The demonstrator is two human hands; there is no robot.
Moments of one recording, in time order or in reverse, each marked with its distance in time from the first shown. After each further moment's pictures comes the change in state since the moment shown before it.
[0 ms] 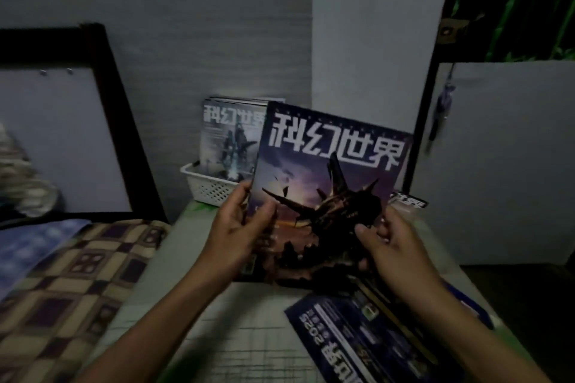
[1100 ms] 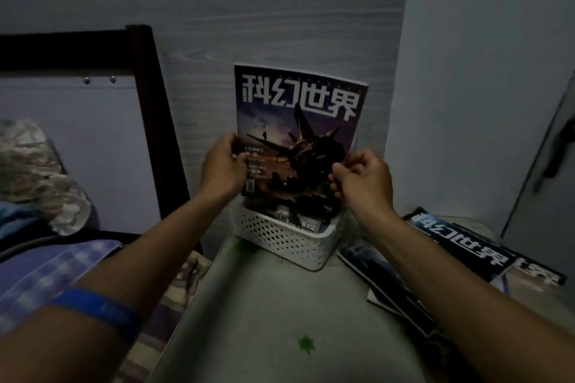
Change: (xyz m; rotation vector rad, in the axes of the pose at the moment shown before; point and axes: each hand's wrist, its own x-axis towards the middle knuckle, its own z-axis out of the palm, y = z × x) left_hand 0.214 -0.049 -0.161 0.802 0.408 -0.034; right_hand 0.225 -0.033 0.167 0.056 0.142 -0.043
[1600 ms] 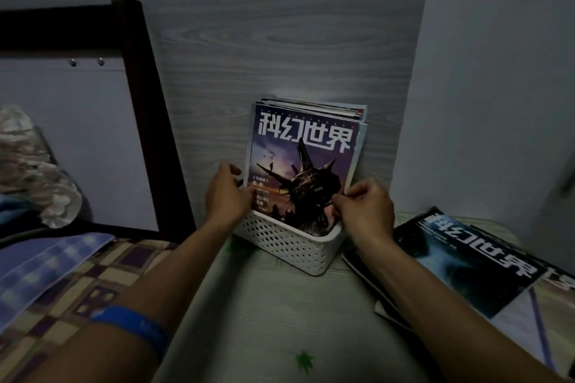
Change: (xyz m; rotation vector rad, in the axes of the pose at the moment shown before) left_hand -0.016 -0.058 0.048 0.077 -0.005 -0.271; right_hand 0.004 0.058 0.017 -0.196 0.087 0.120
